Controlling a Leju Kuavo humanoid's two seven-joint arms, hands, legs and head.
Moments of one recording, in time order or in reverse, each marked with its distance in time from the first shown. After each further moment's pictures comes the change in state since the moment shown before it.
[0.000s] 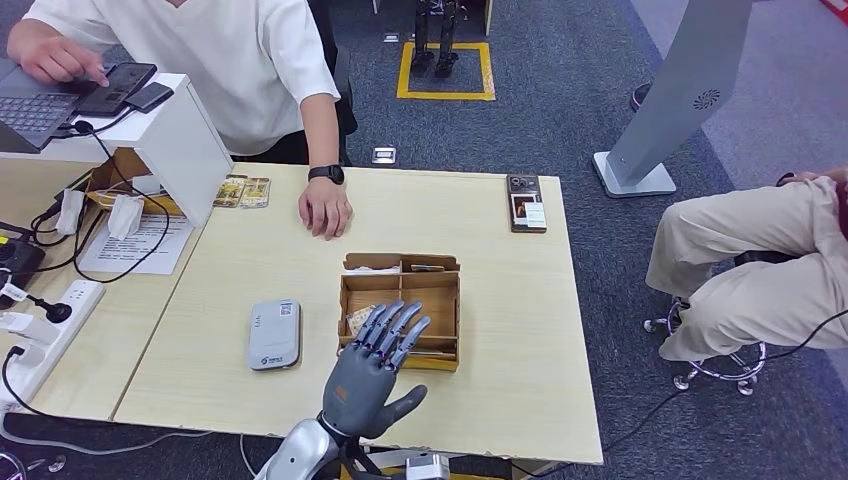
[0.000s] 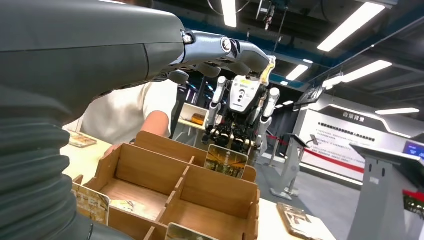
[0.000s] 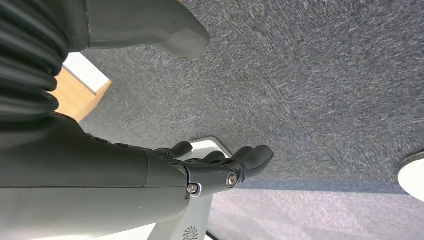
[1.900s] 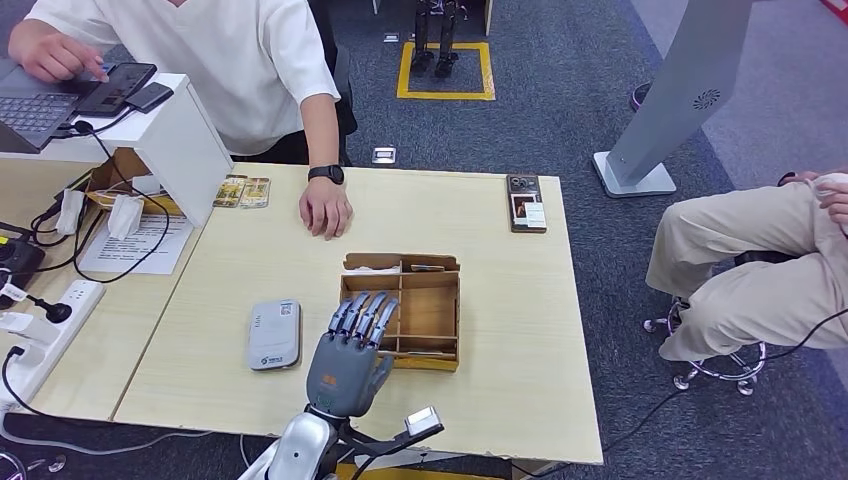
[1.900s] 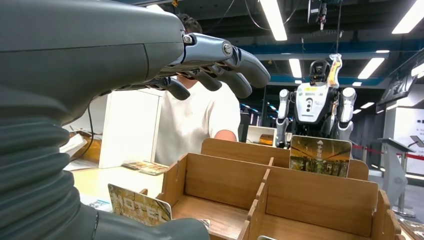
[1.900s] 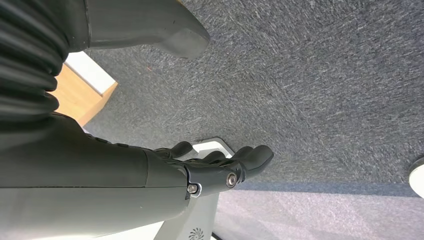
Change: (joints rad) left arm -0.056 0.022 -0.009 0.101 -0.302 0.047 0.439; right arm 0.000 -0.003 0.000 0.003 -0.001 0.000 0.026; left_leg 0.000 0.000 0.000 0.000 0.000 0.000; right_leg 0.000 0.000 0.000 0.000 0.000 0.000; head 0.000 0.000
